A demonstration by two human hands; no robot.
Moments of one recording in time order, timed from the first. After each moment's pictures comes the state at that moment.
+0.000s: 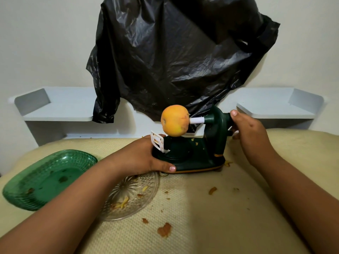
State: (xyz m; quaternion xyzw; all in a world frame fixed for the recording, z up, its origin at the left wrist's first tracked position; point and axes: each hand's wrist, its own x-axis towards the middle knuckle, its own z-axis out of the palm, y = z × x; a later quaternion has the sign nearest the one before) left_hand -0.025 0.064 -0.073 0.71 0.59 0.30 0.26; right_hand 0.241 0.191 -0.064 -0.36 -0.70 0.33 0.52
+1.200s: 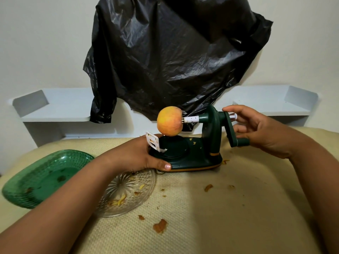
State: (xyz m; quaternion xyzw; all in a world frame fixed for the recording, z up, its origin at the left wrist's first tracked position) left_hand -0.027 0.067 -0.071 0.71 0.58 0.28 0.30; right_hand 0.298 0.219 -0.044 -0.21 -0.79 0.51 0.25
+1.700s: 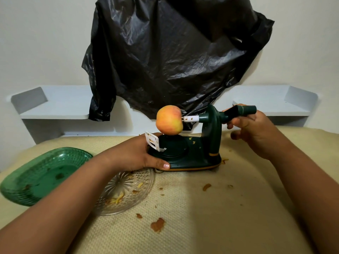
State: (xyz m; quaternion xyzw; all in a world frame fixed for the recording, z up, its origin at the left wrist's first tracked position) left_hand -0.029 0.064 -0.072 0.71 0.58 0.28 0.30; right_hand 0.272 0.207 -0.052 -0.24 -0.73 0.49 0.41
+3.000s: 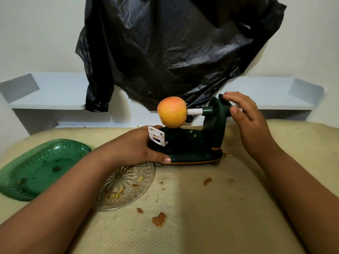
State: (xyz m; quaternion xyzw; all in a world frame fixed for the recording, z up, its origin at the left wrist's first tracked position) left_hand -0.038 0.069 -0.071 0.73 0.57 0.27 0.26; right_hand 0.246 0.188 -0.067 -0.29 -0.79 0.19 0.50
